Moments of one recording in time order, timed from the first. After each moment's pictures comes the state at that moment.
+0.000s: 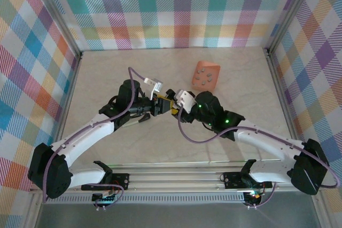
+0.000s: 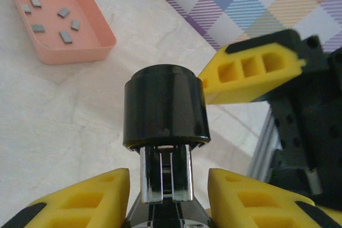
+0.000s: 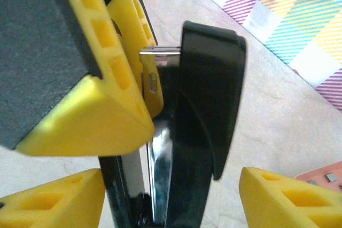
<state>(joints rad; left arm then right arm) -0.56 1.21 0.86 -0.10 0.53 -0.26 0.86 1.17 0.83 -0.10 0.02 -0.27</state>
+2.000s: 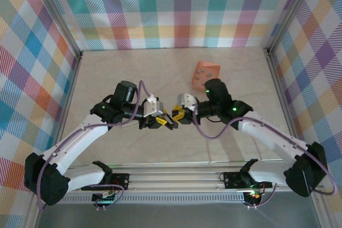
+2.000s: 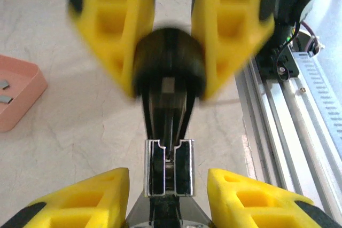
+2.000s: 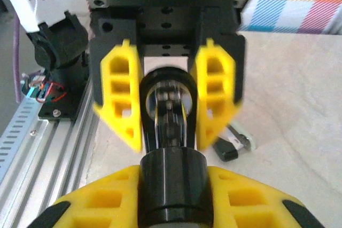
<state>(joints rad) -0.51 1.14 0.94 -0.53 0.82 0.66 0.65 1.16 0.93 -0.29 -0.79 -0.50</state>
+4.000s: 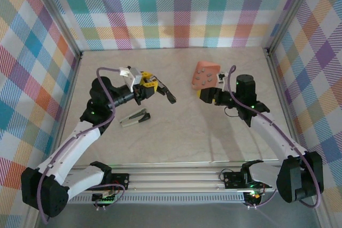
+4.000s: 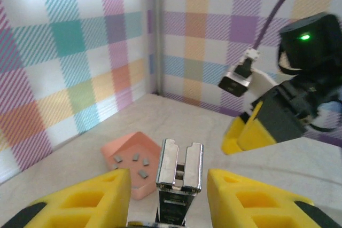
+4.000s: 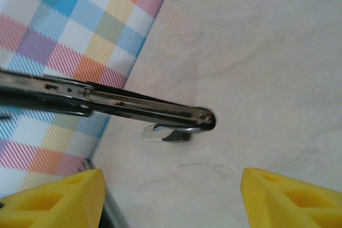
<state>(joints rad) -0.41 1.04 0.82 0.23 0.56 0.02 0.28 1.16 0.79 -0.10 -0.73 0.61</state>
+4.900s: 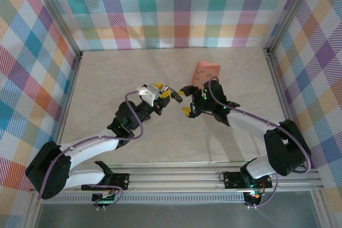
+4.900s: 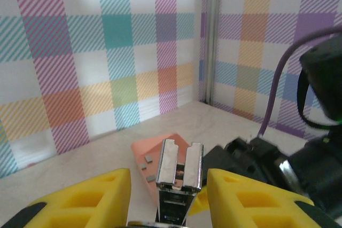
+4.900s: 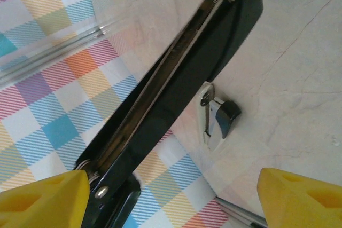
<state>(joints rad) -0.74 1.19 0.54 0.77 -0.03 0.02 0.57 1.45 0.79 0.13 -0.41 1.74</state>
